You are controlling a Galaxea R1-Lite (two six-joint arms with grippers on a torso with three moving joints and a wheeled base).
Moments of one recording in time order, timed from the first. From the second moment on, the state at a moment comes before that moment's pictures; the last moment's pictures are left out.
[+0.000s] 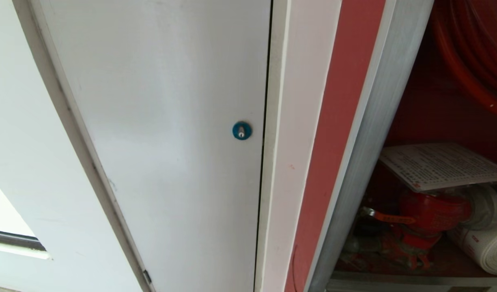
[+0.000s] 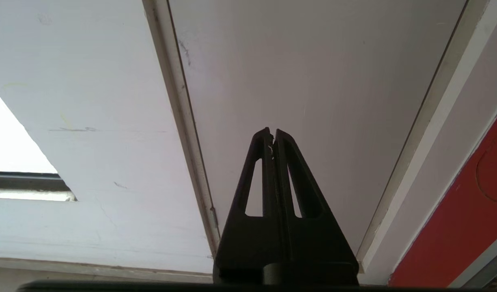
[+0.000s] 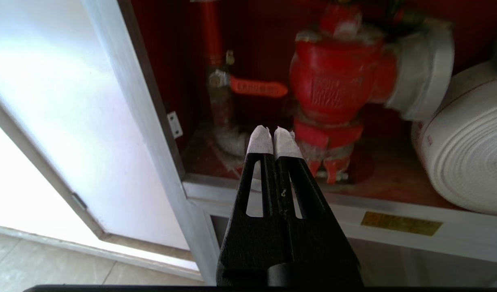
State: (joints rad) left arm -0.01 0.00 0.00 -0.02 -0.02 0.03; right arm -0.01 0.22 -0.34 0.14 0.12 0.08
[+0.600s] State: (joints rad) left arm -0.01 0.00 0.00 -0.02 -0.02 0.03; right arm 0.00 0.01 -0.06 0.03 0.07 0.08
